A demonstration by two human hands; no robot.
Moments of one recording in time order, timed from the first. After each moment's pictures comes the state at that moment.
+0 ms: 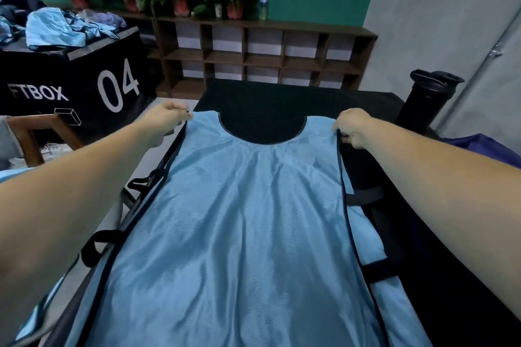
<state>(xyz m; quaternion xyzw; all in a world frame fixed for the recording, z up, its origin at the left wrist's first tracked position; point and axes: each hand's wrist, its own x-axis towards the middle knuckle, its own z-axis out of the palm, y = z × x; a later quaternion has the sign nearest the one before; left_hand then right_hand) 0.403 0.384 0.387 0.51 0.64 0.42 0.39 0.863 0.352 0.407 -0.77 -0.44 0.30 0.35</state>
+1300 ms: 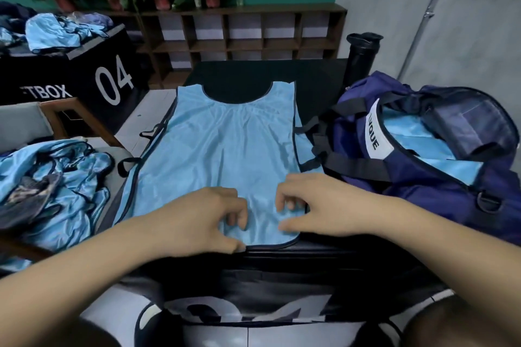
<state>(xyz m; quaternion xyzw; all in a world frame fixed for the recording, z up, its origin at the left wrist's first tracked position) 0.506 -0.049 0.414 0.92 0.34 0.04 0.19 0.789 -0.076 0.421 -0.48 -0.85 0.19 0.08</state>
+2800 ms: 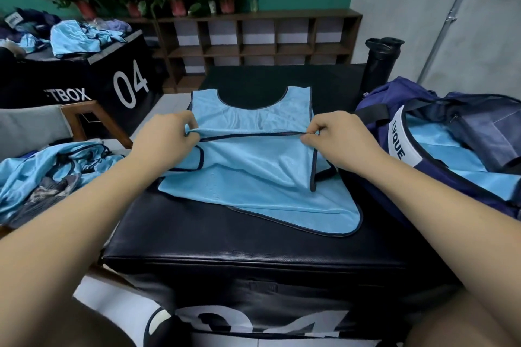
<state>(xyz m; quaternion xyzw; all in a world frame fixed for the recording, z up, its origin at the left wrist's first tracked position) 0.450 0.070 0.448 0.76 0.62 0.21 -0.02 0.791 0.012 0.455 -0.65 -0.68 0.13 0.30</state>
